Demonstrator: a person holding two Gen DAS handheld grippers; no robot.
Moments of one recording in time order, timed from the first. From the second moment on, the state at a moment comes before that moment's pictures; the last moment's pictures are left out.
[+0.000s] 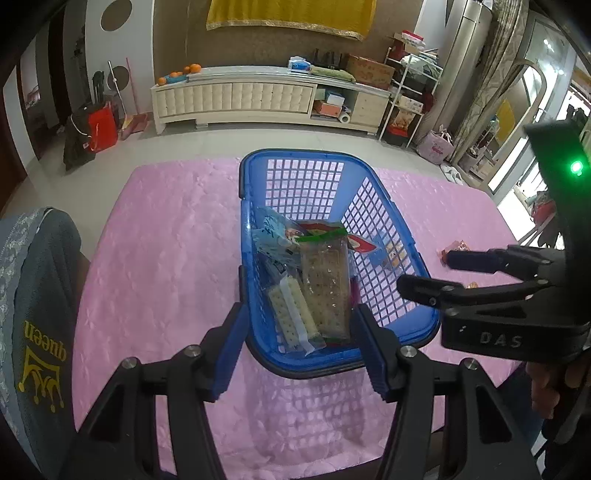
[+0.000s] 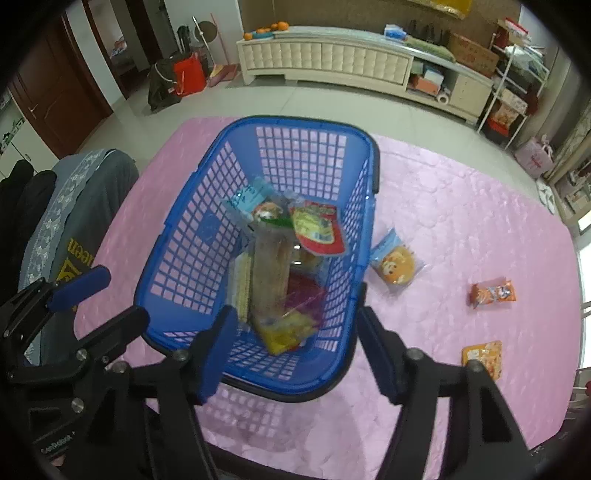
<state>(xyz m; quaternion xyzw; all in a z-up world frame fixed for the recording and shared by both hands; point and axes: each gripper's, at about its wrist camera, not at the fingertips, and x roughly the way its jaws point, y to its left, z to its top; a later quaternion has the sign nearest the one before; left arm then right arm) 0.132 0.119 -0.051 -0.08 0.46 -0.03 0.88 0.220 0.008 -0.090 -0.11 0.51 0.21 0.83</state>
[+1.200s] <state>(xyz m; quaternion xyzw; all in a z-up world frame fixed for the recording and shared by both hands) 0.179 -0.088 -0.053 0.05 0.47 -0.15 0.87 0.230 -0.231 -0.097 -0.03 0.52 0.12 0.84</state>
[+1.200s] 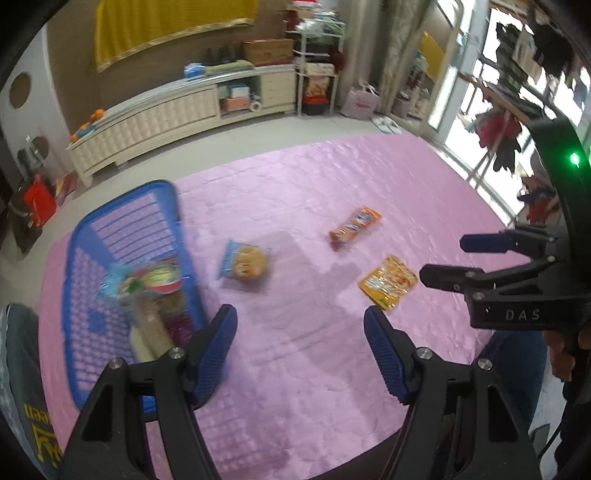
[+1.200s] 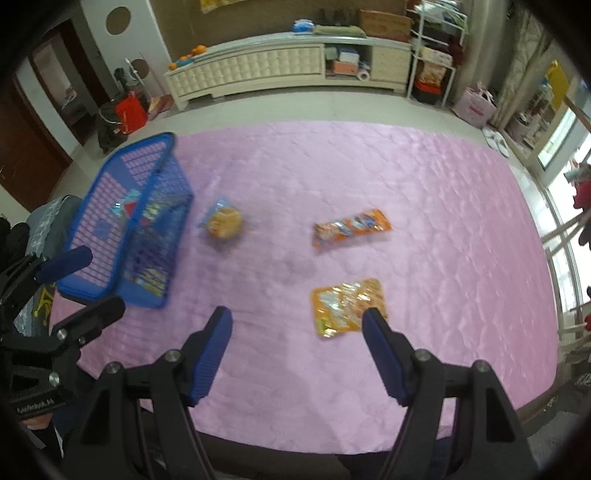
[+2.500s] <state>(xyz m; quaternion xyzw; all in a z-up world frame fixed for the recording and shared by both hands) 0.240 -0.132 -0.198 0.03 0.60 -0.13 0.79 0.311 -0.238 -0.249 -0.12 0.62 0.12 0.76</state>
